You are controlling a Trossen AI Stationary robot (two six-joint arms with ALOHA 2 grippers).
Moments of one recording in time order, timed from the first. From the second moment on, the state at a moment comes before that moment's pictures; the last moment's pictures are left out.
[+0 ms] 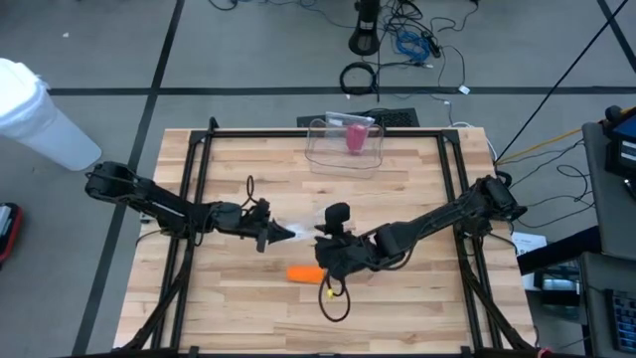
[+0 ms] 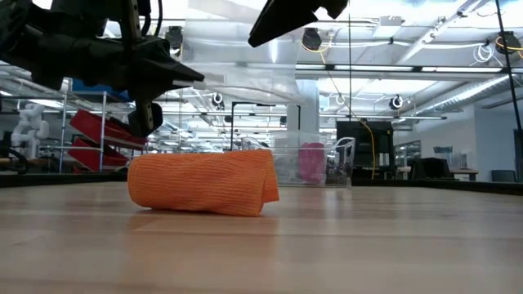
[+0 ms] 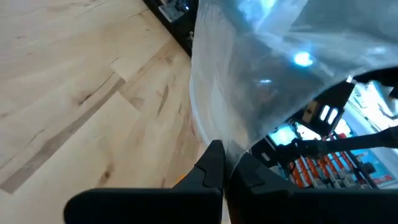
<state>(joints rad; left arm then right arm) -0.15 1.32 0.27 0.89 0.00 -0.91 0.38 1.83 1.51 -0.53 0.73 -0.21</state>
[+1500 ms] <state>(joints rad) -0.15 1.31 0.27 0.99 -0.01 -0.72 0.36 2.01 1.74 -0.86 0.80 0.05</state>
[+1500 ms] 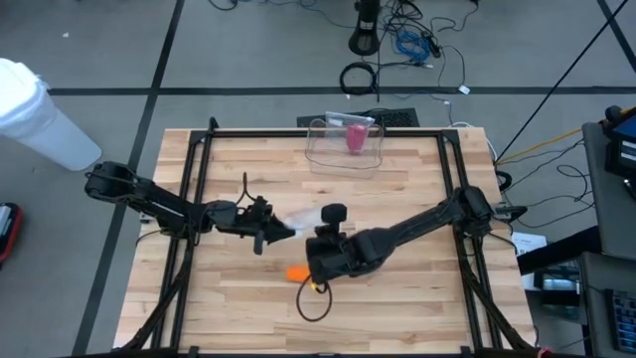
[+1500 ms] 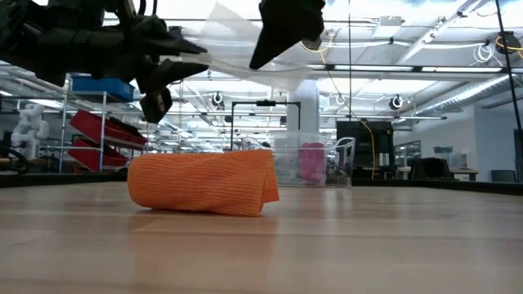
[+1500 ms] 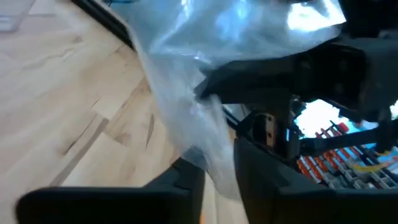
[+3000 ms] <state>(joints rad) -0.11 1.40 0.48 0.76 0.05 -0.04 0.21 2.01 1.78 -0.89 0.29 0.11</state>
